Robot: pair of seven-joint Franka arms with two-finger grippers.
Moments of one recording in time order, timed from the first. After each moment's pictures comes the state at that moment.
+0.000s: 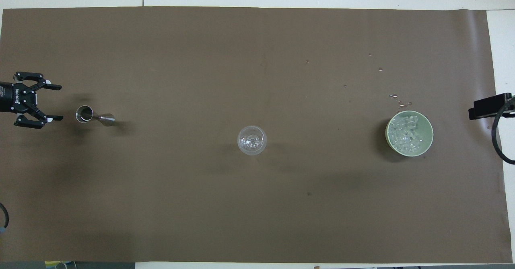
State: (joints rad) left arm 0.34 0.43 0.05 -1.68 -0.62 1.79 -1.10; right arm 0.07 -0.10 -0.13 -1.66 -0.02 1.53 -0.03
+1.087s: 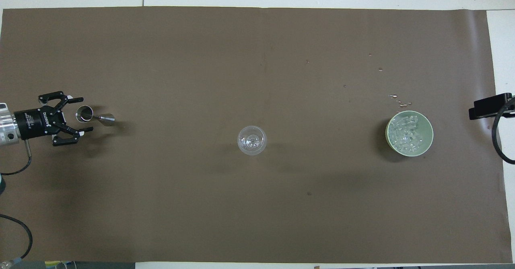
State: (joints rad) left arm 0.31 0.30 0.04 -2.10 -1.07 2.02 -0.79; right arm 0.07 -0.10 -0.13 -1.66 -0.02 1.53 -0.03
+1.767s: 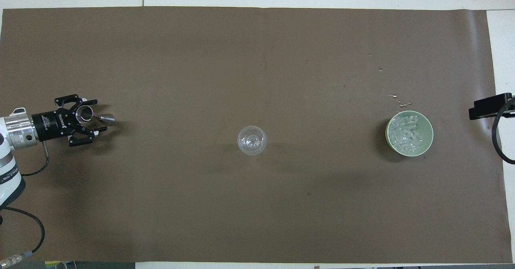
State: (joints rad) left arm 0.30 0.33 0.04 -2.12 -1.17 2.01 -0.76; right arm 0.07 -0.10 -0.13 -1.66 -0.02 1.53 -0.03
